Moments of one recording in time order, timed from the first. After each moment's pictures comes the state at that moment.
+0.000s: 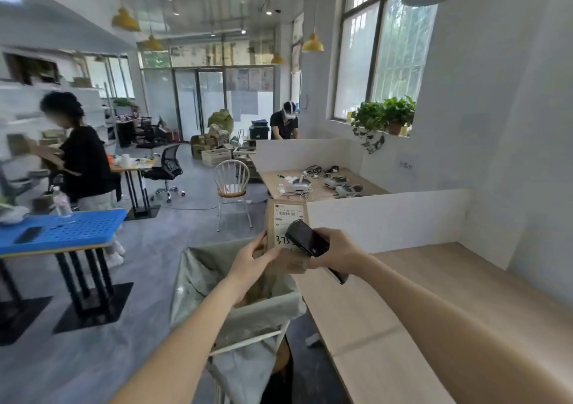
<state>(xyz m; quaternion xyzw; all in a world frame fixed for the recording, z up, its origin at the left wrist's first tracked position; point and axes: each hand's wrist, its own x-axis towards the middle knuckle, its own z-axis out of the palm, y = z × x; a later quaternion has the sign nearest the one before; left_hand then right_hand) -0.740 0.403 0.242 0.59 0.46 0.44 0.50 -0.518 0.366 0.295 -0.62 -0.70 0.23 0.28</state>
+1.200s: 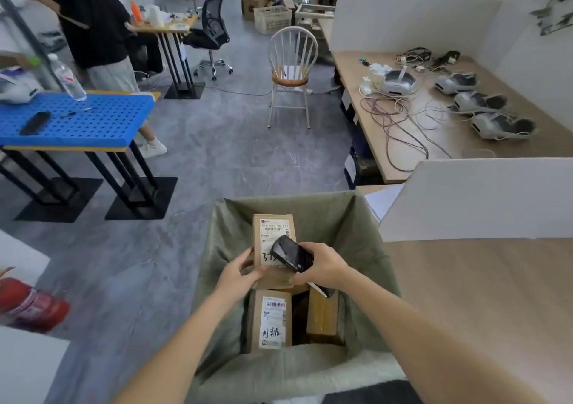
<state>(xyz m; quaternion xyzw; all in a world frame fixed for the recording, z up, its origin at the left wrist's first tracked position) -0.921 0.791 -0.031 0.42 0.66 0.32 0.54 -0.698 0.846 -0.013 -0.58 -0.69 0.44 0.06</state>
